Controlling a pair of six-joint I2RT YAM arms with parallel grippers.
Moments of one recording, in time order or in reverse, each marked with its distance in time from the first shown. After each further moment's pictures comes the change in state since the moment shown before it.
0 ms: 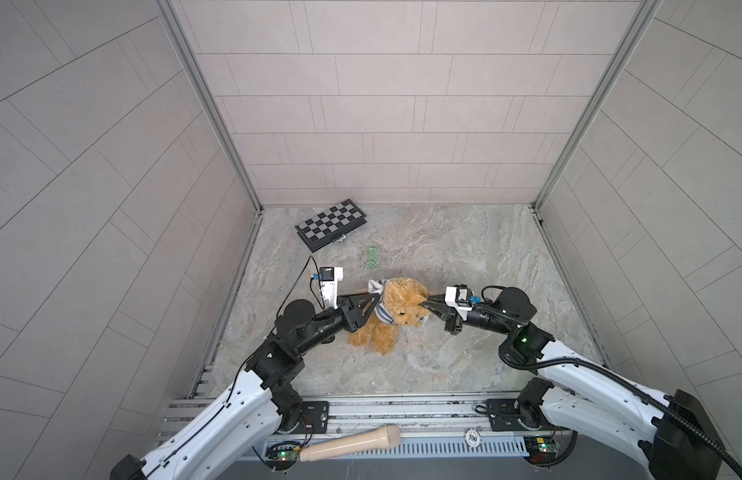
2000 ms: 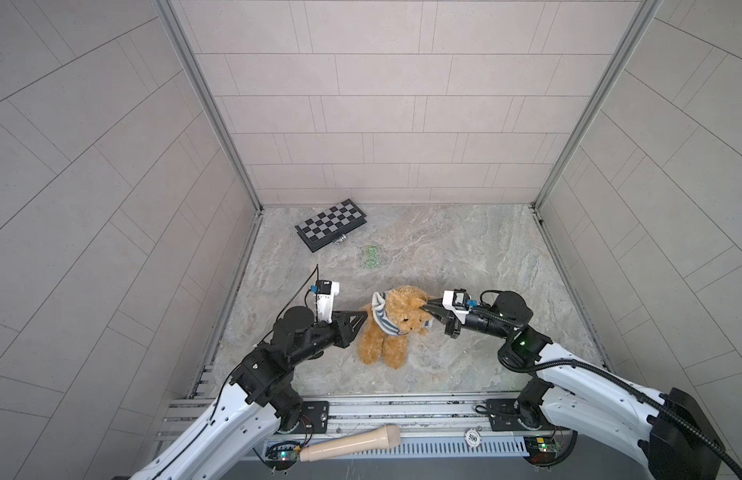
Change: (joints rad) left arm -0.013 -0.108 0.026 -0.396 -0.052 0.097; right arm 0.000 0.001 -0.055 0.009 0.037 -0.018
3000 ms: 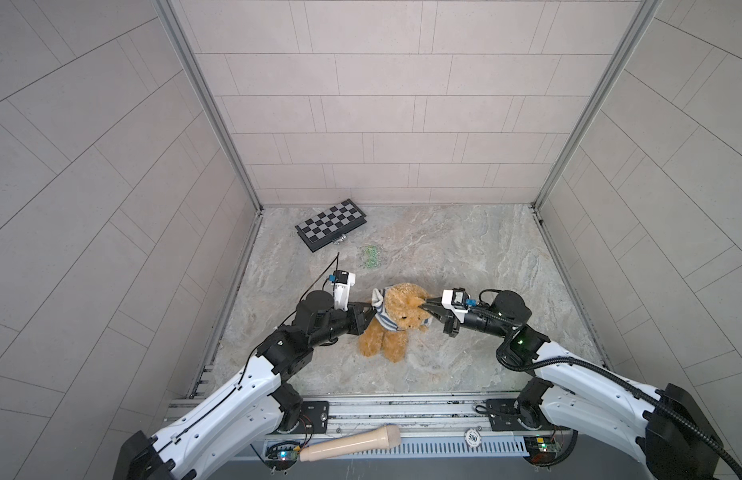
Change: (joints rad) left arm 0.000 0.256 0.027 0.180 0.029 0.005; right arm 0.000 0.025 0.000 0.037 -0.001 0.002
